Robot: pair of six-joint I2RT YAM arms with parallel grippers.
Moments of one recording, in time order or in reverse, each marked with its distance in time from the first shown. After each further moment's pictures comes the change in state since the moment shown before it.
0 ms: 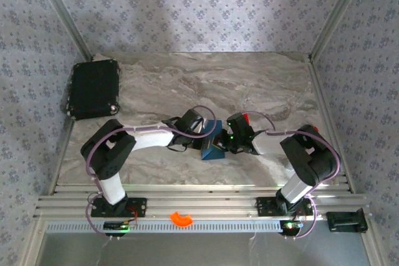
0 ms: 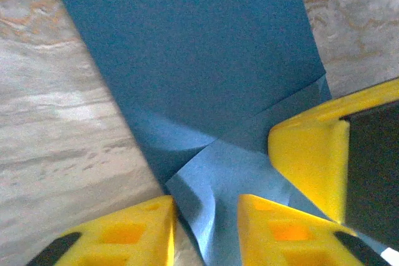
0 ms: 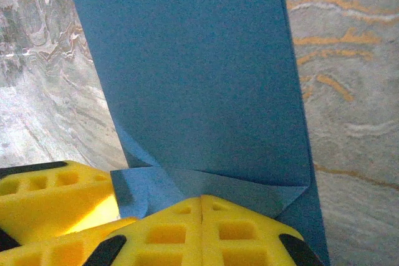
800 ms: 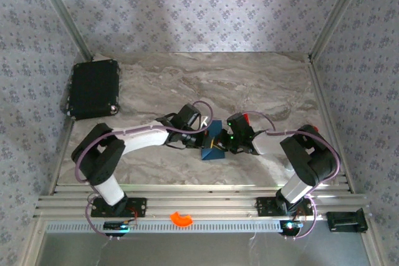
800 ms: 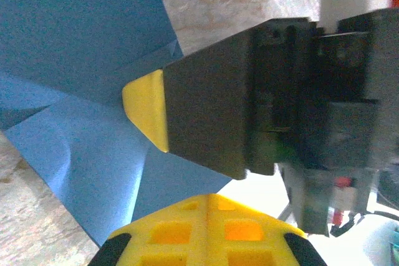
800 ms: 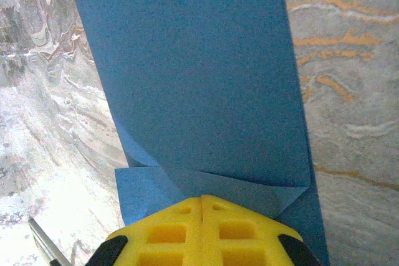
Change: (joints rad) left arm 0.018 -0.058 0.004 0.024 0.327 -0.112; right arm -0.005 0.001 -0.004 0.009 -0.001 0.000
